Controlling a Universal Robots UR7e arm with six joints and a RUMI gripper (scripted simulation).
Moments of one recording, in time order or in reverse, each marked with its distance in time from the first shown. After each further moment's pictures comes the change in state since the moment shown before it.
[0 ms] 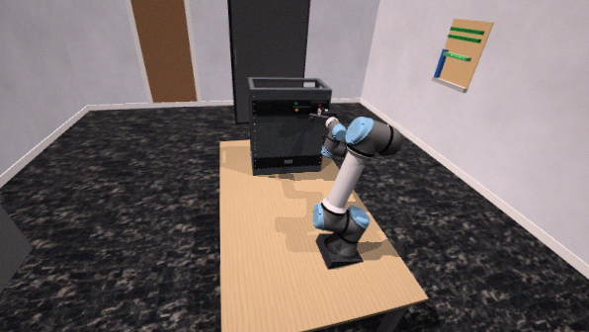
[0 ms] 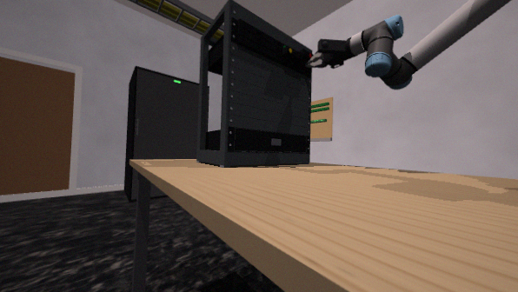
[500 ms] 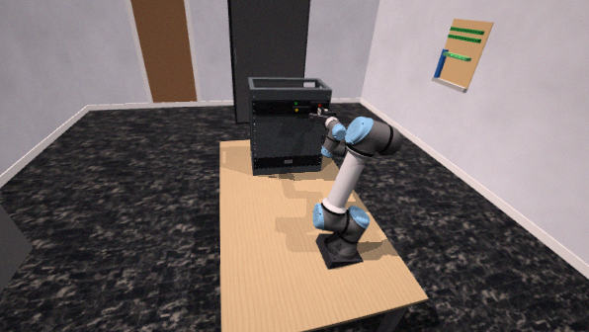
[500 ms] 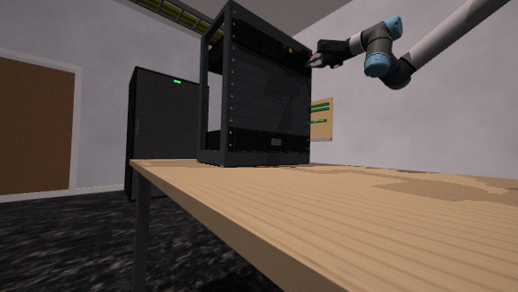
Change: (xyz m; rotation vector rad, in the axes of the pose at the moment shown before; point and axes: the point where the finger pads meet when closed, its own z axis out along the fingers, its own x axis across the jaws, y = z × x) arm 0.000 0.000 0.003 0.000 0.000 0.000
